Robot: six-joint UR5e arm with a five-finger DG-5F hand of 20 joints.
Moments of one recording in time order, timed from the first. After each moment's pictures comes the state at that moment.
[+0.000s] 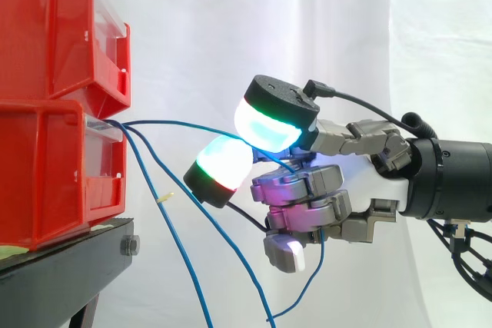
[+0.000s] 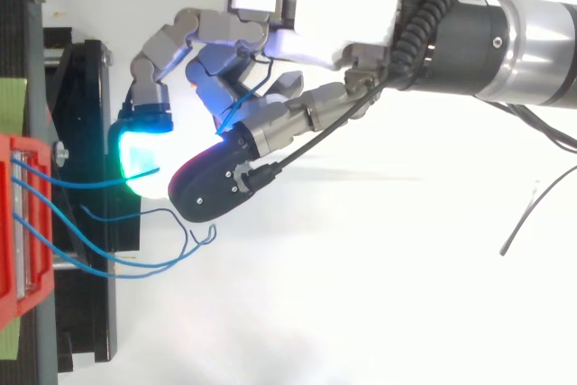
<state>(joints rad) 0.02 -2.34 -1.17 -2.67 -1.53 -0.18</state>
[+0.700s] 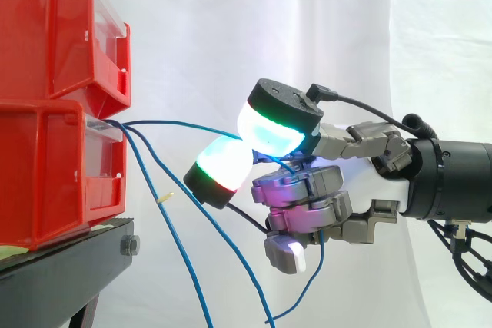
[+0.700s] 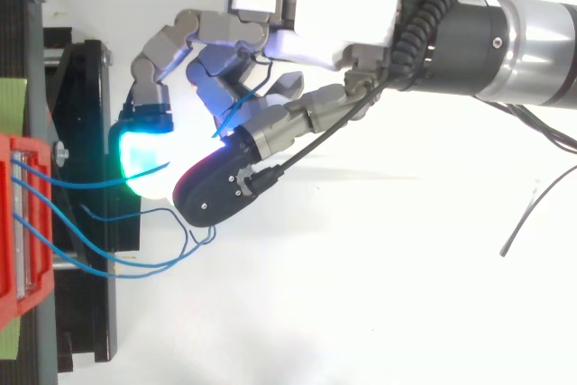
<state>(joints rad) 0.02 -2.34 -1.17 -2.68 -1.52 -0.18</state>
